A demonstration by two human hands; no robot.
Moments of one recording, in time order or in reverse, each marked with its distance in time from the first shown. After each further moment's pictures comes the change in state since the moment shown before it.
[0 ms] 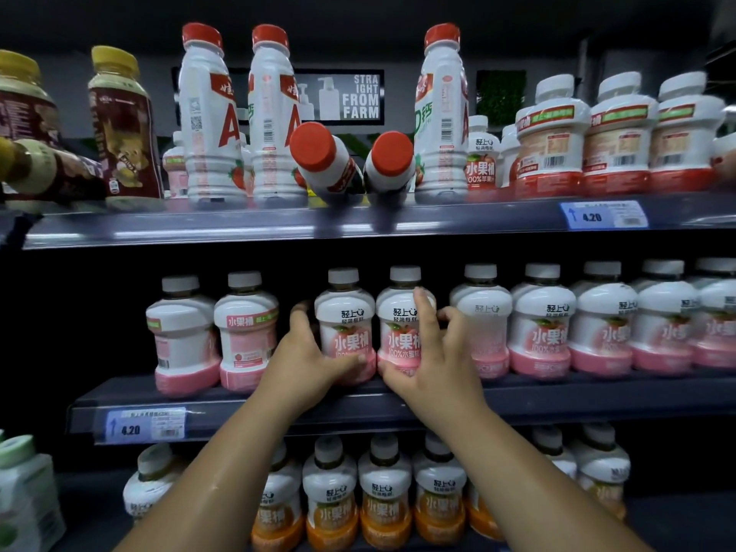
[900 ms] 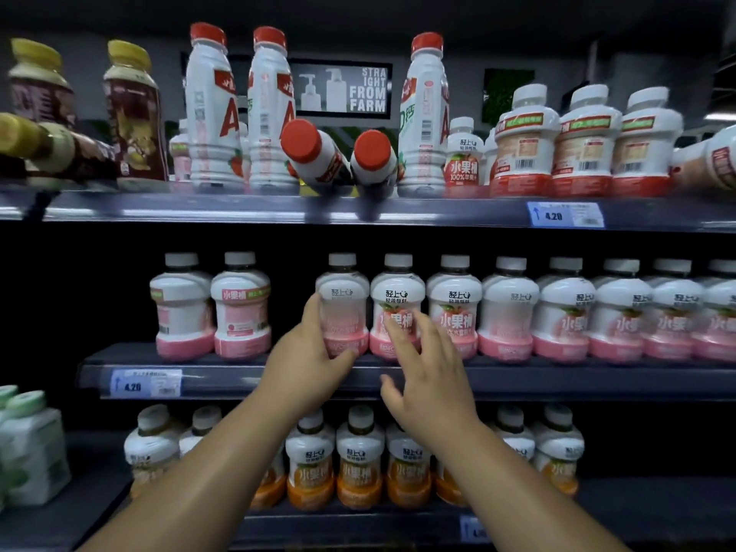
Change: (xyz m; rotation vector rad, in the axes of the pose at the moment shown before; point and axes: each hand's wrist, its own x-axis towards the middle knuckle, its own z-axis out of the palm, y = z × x) left_hand -0.048 0.027 0.016 0.270 0.058 0.163; right_hand -0.042 -0.002 -0.044 -0.189 -0.260 -0.083
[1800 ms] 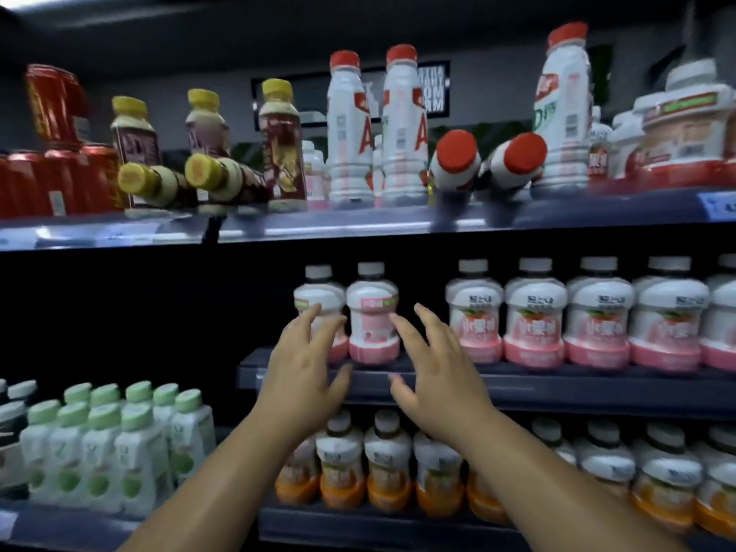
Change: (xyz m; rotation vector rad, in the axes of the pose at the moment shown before) left_hand -0.030 -0.128 -0.125 0.362 0.091 0.193; right_hand 0.048 -0.146 0.036 0.187 -0.083 -0.135
